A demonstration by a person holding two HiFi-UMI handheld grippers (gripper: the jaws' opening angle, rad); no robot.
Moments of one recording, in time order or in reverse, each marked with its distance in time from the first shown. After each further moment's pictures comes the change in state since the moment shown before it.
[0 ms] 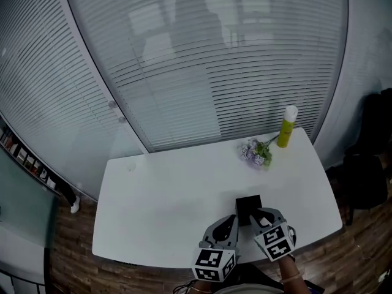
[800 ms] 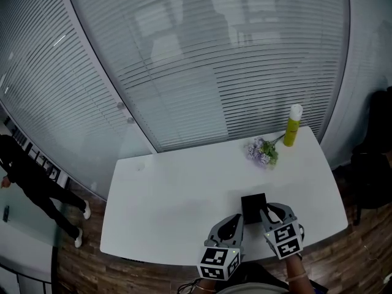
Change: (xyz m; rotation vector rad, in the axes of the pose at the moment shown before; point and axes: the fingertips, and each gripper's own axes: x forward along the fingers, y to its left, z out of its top) left arm -0.002 -0.004 -0.001 0.023 0.006 0.023; right arm -0.016 -0.022 0.011 0.037 -0.095 -0.055
